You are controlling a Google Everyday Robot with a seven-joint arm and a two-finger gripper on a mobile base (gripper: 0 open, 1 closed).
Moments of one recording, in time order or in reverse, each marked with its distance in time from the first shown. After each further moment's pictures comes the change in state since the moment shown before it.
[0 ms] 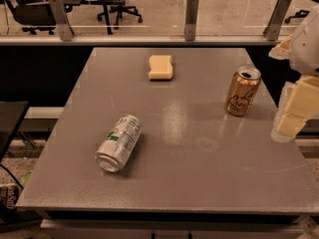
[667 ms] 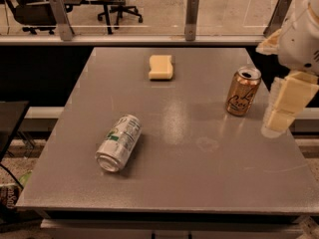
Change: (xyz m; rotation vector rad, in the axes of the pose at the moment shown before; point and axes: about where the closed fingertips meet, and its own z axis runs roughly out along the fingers) arm -0.021 -0.003 0.001 -0.003 -0.035 -0.063
